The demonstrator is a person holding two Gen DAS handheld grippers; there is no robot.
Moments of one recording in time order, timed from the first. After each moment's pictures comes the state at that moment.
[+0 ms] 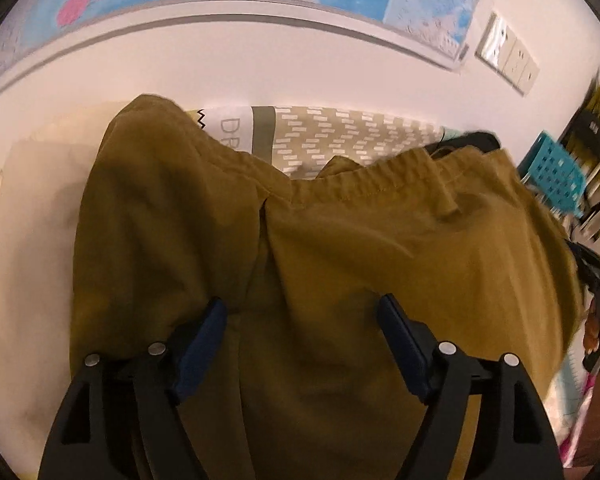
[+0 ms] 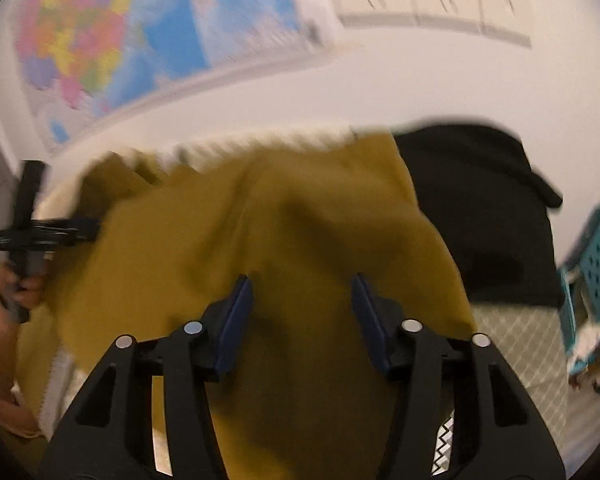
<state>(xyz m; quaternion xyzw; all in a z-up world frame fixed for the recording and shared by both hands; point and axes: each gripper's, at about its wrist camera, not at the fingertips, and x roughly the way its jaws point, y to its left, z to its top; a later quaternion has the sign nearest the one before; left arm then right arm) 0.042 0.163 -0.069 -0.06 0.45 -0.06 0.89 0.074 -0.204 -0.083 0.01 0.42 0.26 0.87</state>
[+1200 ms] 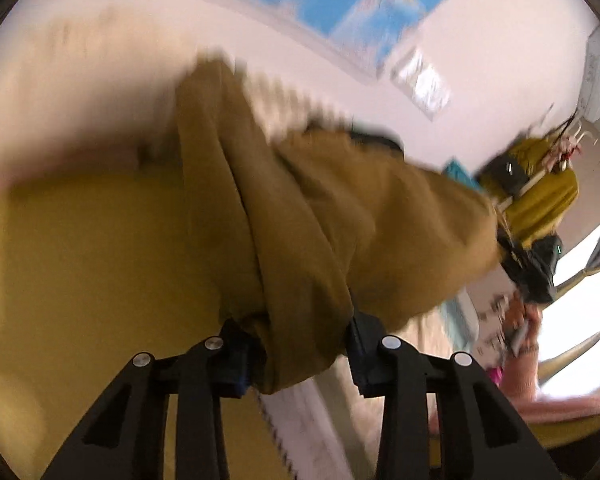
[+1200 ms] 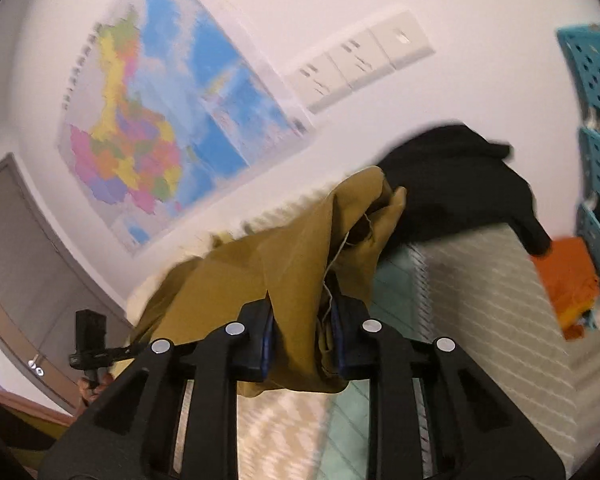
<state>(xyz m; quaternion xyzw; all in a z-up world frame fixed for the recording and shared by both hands) -0.148 0.169 -0.088 -0.24 0.42 -0.18 0.86 -0.036 -0.349 -0.032 0.21 0.36 0.30 0.86</state>
